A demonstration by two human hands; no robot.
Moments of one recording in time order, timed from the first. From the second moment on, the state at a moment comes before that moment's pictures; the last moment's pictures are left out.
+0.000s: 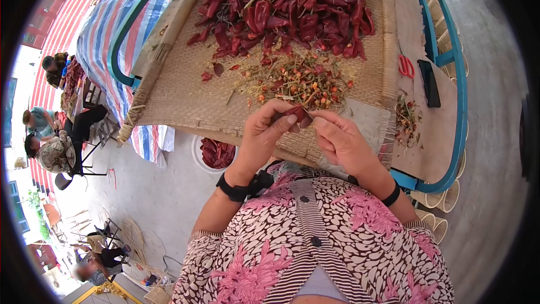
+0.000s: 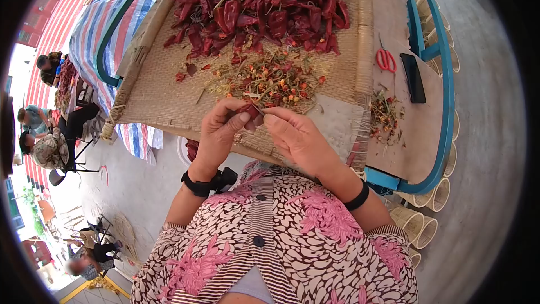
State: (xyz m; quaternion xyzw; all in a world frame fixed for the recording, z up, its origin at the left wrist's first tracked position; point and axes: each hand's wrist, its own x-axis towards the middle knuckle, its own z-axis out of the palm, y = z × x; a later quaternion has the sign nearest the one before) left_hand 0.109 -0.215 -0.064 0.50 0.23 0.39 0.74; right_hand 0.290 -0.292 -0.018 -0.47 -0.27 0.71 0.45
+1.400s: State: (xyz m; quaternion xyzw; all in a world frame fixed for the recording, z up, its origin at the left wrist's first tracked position) left_hand 0.112 -0.205 -0.074 0.28 0.18 0.33 0.88; right_hand 0.290 -0.280 -0.030 -0.24 0.00 0.88 0.42
